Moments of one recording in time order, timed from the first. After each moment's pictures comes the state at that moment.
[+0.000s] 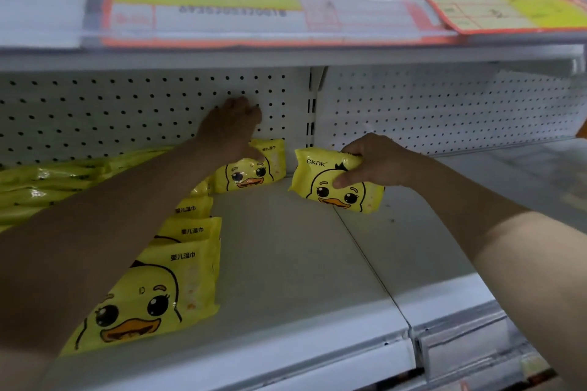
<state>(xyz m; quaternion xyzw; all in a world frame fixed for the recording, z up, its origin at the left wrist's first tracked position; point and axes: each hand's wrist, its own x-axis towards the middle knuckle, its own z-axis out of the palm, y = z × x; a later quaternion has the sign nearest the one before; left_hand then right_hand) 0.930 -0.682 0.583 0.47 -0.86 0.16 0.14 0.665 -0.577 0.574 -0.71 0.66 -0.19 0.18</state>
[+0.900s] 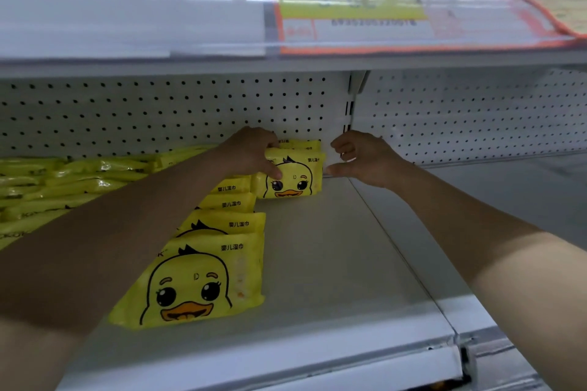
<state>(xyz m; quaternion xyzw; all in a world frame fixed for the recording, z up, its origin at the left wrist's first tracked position) 0.973 -0.669 0.572 0.50 -0.85 -0.08 0.13 0.729 -0.613 0.553 -0.71 0.61 -0.31 0.19</state>
